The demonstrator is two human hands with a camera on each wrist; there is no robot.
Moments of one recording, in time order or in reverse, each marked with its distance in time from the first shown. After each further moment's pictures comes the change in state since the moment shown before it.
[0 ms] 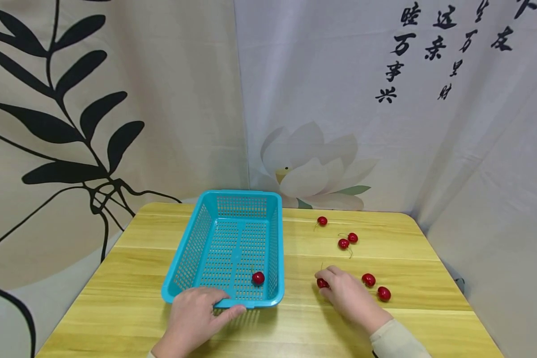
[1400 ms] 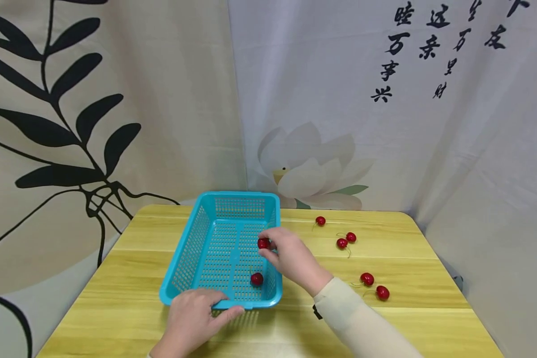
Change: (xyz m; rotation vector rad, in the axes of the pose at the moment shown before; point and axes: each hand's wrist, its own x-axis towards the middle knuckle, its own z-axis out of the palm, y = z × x) left_hand 0.001 -0.001 0.000 0.009 -0.003 0.013; right_hand 0.110 -0.086 -0.024 0.301 0.188 -0.193
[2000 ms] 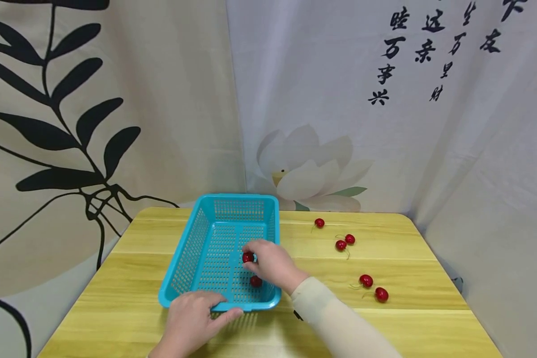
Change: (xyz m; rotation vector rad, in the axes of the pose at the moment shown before) left_hand 0.001 0.001 -0.001 0.009 0.027 0.016; right_hand 0.015 0.000 0.047 -0.088 -0.207 0.046
